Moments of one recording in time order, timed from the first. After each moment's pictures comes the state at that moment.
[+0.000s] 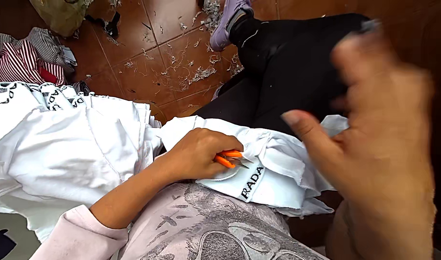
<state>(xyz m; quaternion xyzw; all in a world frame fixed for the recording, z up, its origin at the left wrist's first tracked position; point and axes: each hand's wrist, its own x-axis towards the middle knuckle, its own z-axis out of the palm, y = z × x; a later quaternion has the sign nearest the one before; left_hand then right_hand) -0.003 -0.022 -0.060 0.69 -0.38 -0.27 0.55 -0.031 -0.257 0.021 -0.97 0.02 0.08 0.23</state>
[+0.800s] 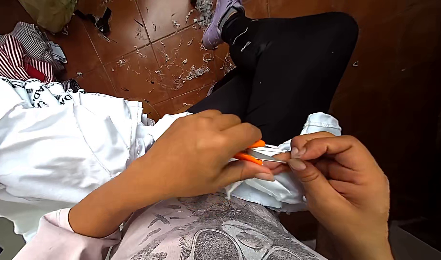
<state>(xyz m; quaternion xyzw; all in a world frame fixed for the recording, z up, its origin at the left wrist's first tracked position) 0.018 -0.025 0.004 0.76 -0.43 -0.18 0.45 -0.092 -0.251 0.018 -0.80 0.06 0.06 0.60</state>
